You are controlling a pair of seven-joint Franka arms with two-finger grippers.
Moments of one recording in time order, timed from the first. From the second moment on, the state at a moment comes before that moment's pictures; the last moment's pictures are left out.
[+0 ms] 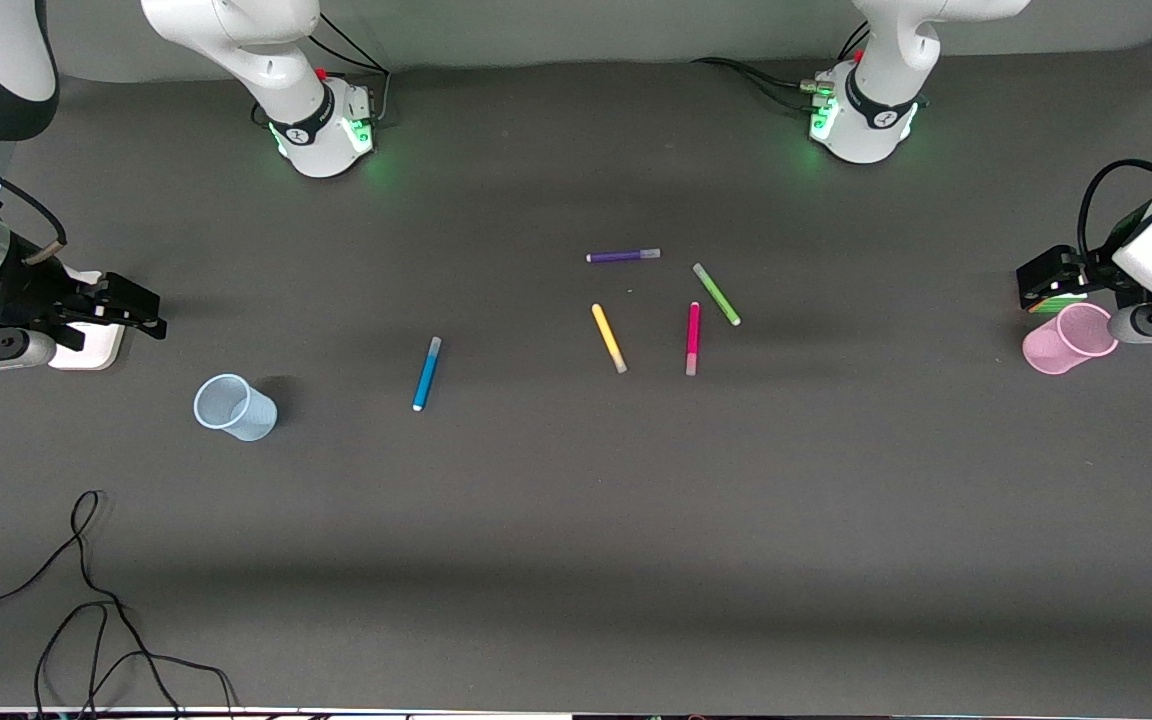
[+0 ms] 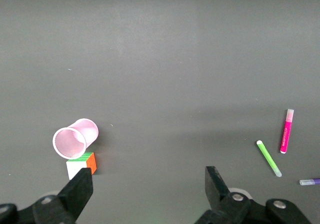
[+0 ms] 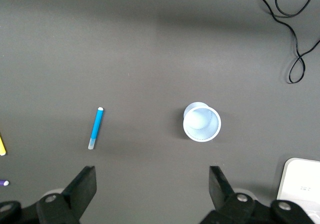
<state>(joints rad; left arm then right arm) -0.12 0.03 0.07 -1.62 0.06 1.59 0.00 0.00 0.06 0.04 -1.60 0.03 1.67 -0.06</state>
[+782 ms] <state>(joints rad) -0.12 0.03 0.07 -1.62 0.06 1.59 0.00 0.04 0.08 0.05 -1.60 0.03 1.67 -0.02</state>
